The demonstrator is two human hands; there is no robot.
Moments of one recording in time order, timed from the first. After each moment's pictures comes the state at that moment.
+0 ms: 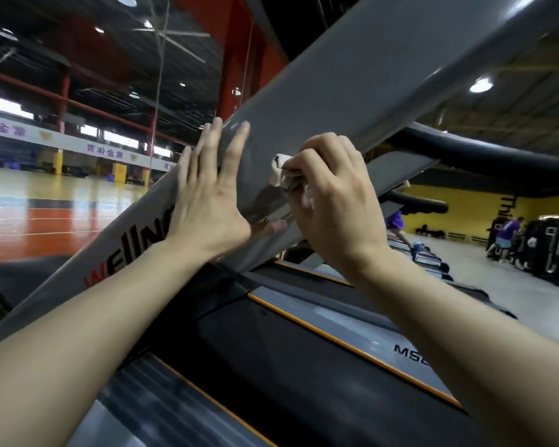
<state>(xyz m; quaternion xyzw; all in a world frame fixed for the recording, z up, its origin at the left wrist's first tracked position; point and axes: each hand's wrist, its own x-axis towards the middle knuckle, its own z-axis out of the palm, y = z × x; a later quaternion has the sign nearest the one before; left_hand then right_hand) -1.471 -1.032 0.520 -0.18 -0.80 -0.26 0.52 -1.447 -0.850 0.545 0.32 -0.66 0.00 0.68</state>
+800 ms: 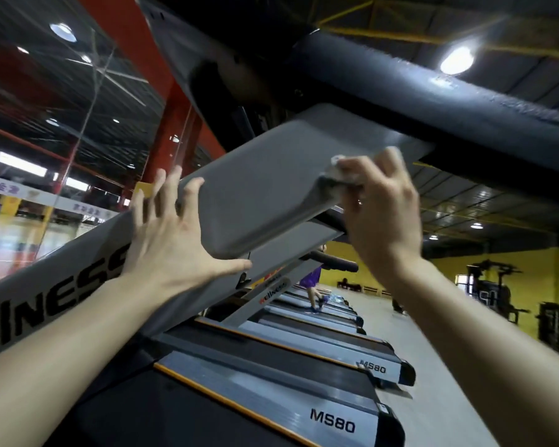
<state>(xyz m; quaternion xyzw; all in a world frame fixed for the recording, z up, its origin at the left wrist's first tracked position) -1.462 -0.977 0.588 -0.15 -0.78 -0.23 0.56 -1.352 -0.731 0.675 0.15 -0.65 -0.05 0.74</state>
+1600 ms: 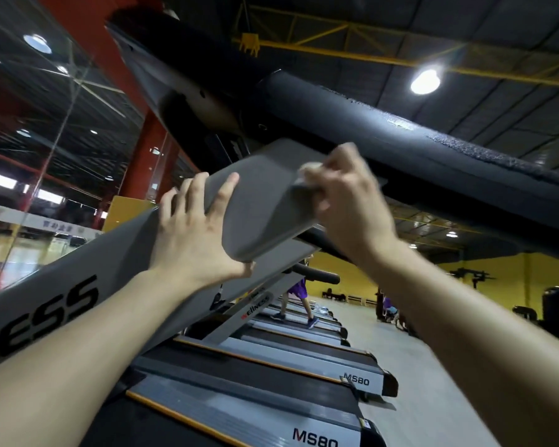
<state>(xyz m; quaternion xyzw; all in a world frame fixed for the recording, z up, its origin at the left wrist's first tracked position) -1.449 -0.924 0.651 -0.17 -0.77 -0.15 0.60 -1.333 -0.721 0.735 0.18 -0.70 -0.13 0.68</state>
